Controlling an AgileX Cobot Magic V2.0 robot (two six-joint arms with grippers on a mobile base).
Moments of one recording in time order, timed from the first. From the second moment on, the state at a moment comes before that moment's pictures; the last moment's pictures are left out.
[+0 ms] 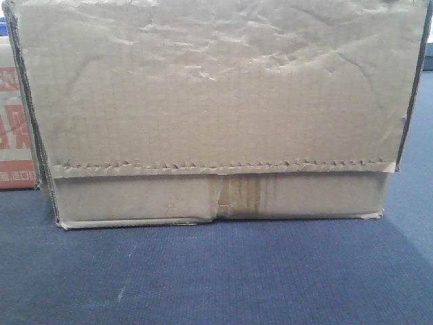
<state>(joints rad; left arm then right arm) 0.04 0.00 0.00 0.05 0.04 -0.08 0.02 0.00 0.00 0.06 0.08 0.02</state>
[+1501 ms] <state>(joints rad) 0.04 0.09 -0.42 0.05 0.03 -0.08 0.02 0.03 -0.34 0.06 0.07 0.02</state>
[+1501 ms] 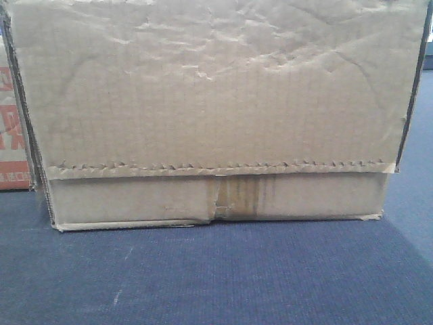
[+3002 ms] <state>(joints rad) 0.28 1.57 -1.49 -0.08 1.04 0.29 0.09 0.71 -0.72 0.06 0.15 0.02</state>
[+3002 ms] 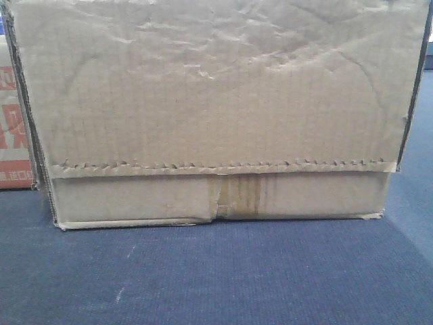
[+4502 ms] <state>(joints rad) 0.28 1.59 -1.80 -0.06 1.14 0.11 0.09 0.71 -0.72 0.06 0.15 0.02</state>
